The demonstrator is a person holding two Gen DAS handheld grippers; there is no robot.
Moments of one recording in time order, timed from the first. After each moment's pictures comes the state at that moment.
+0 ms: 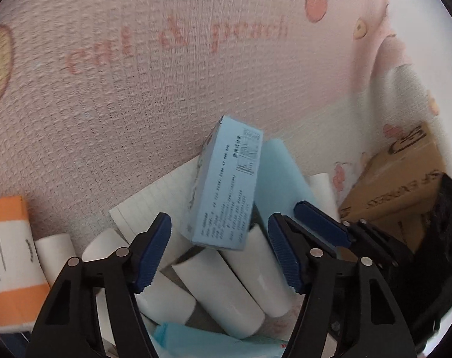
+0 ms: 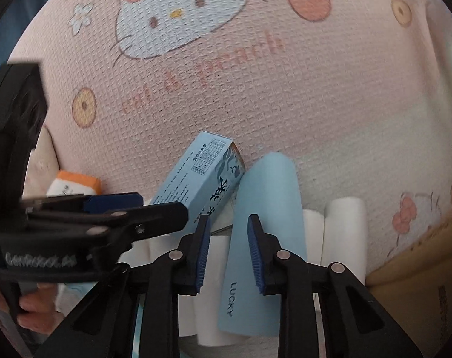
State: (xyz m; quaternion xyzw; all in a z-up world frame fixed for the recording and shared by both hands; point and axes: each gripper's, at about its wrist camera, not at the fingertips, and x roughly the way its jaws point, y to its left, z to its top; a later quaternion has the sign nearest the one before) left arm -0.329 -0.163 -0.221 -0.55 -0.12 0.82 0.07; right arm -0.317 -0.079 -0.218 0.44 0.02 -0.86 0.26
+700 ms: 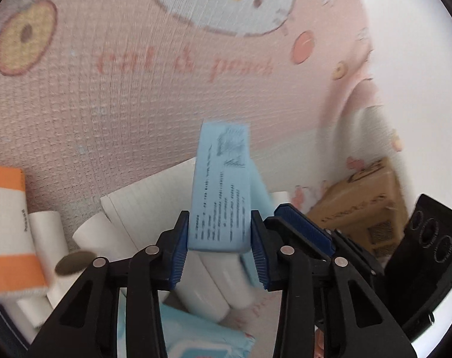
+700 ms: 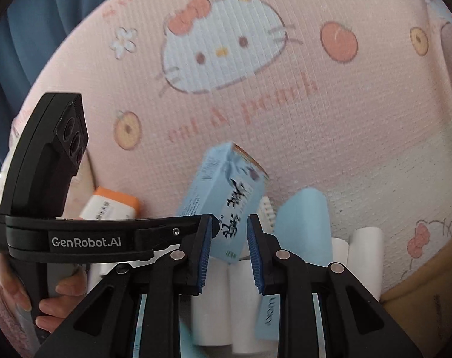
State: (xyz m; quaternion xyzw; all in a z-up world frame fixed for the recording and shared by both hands) left arm -0.275 -0.208 -0.184 -0.48 -0.25 0.83 0.12; right arm -0.297 -0.086 -0.182 0.39 -0.02 -0.86 0.33
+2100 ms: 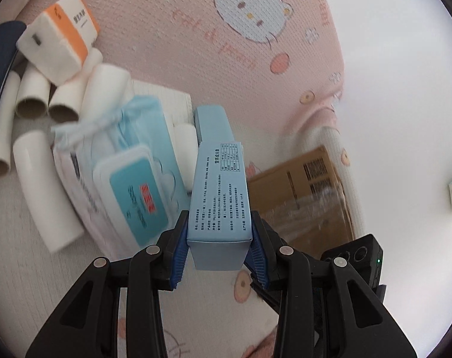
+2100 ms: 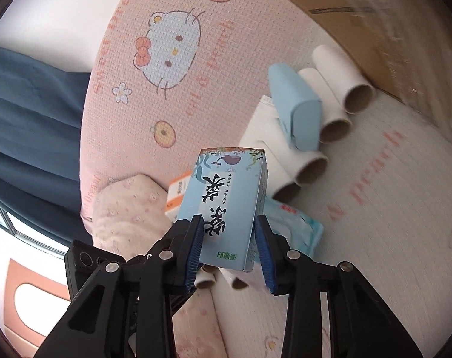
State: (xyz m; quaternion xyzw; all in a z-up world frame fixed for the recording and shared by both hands) left arm -0.087 -0.174 -0.199 -0.40 -0.42 0.81 0.10; right arm -0.175 0.019 -0.212 0.49 -0.35 -0.74 0.30
